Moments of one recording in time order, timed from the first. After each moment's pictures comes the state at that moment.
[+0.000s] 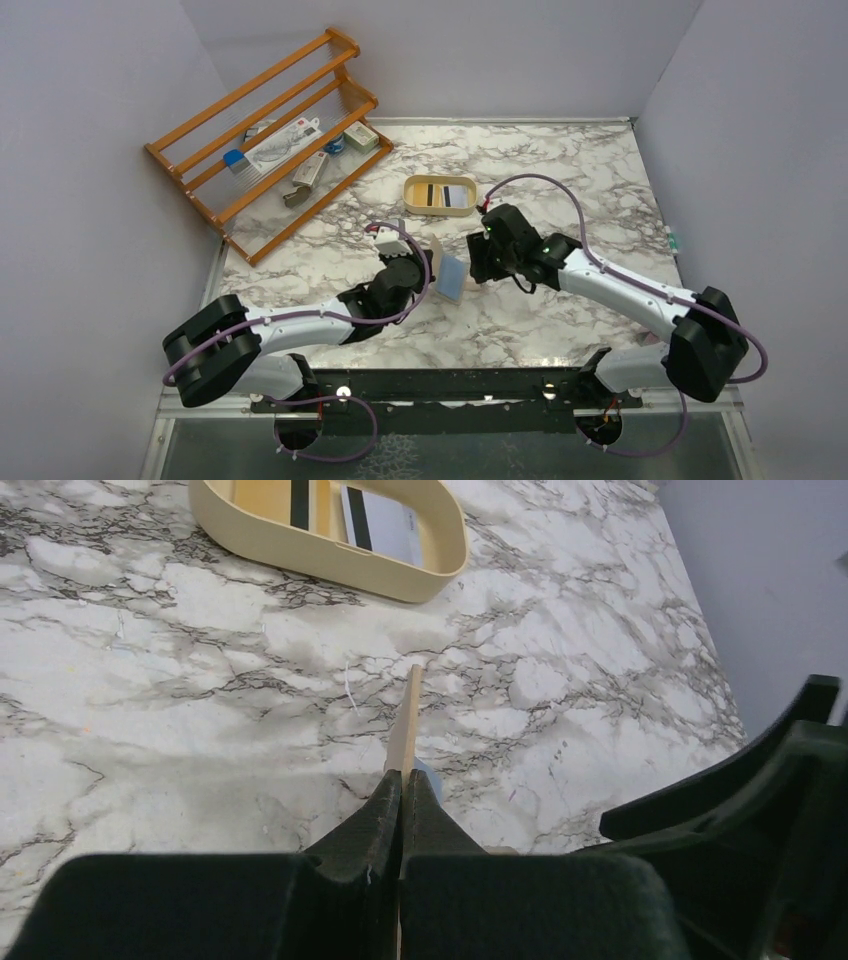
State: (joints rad) left arm -1.02 1.29 0.51 0.47 -0.66 -0.76; right arm 0.76 1.36 0.92 -0.50 0.16 0.37
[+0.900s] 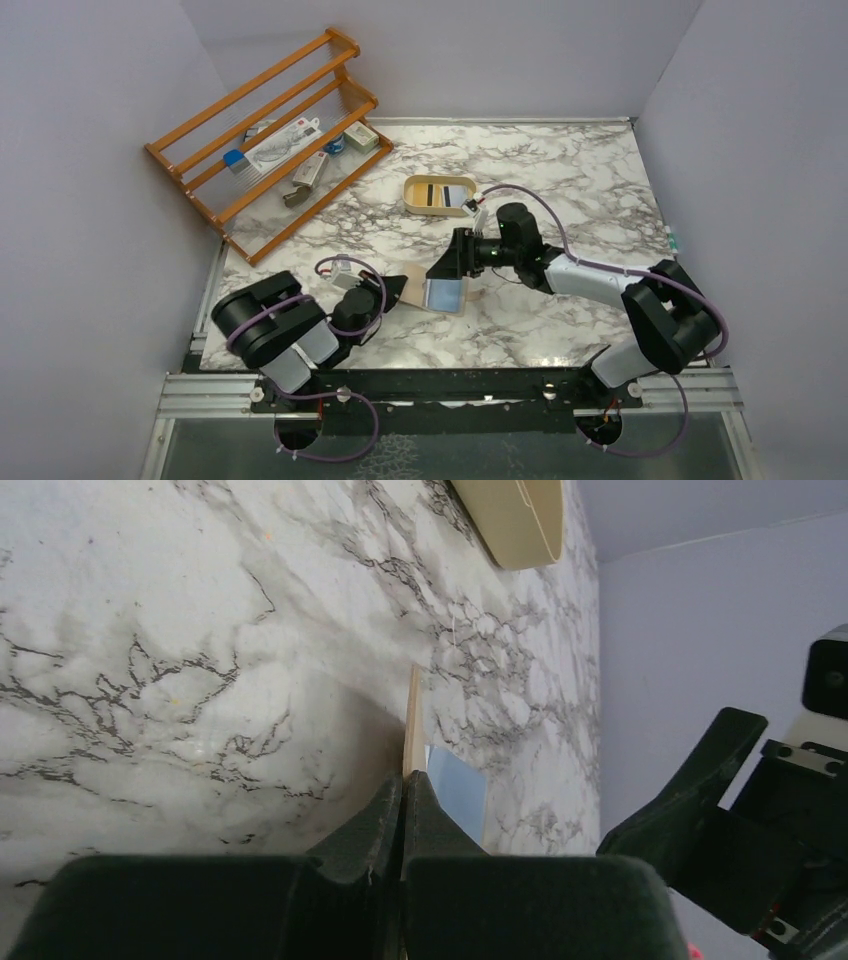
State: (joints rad) left arm -0.83 1.53 0.06 1.15 -0.45 -1.26; right arm 0.64 1.48 0.70 0.34 -0.68 0.66
